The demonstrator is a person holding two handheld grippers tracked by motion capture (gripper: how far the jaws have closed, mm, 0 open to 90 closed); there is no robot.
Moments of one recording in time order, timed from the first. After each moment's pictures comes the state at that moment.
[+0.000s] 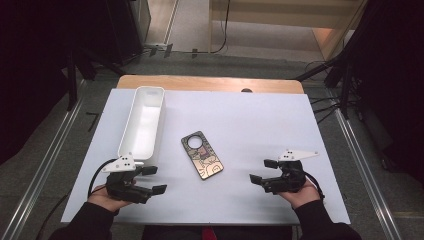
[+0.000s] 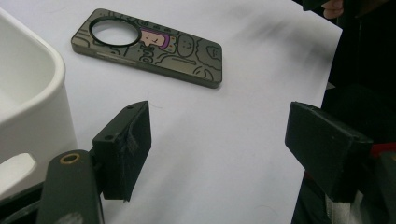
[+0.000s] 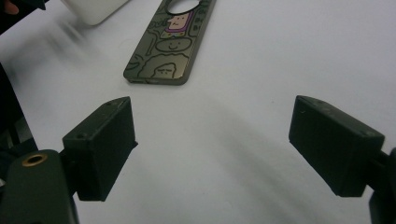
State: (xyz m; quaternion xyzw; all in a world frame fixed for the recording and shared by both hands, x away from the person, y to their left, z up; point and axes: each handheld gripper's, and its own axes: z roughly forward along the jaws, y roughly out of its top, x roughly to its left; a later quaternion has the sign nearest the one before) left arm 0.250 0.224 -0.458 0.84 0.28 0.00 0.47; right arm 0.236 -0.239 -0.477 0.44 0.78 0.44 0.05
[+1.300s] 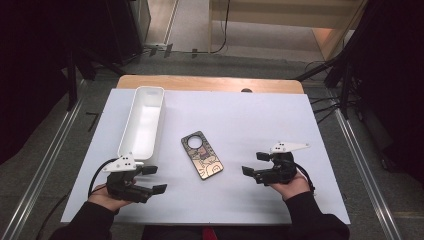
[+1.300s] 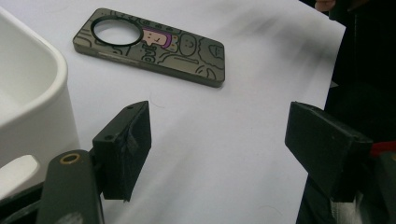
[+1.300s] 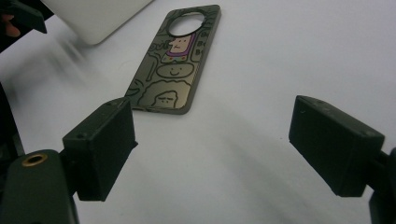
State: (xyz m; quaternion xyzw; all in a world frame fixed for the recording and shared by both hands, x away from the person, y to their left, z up) left arm 0.252 0.223 -0.460 0.84 0.28 0.00 0.47; right arm 0.257 -0.222 -0.474 0.44 0.78 0.45 0.05
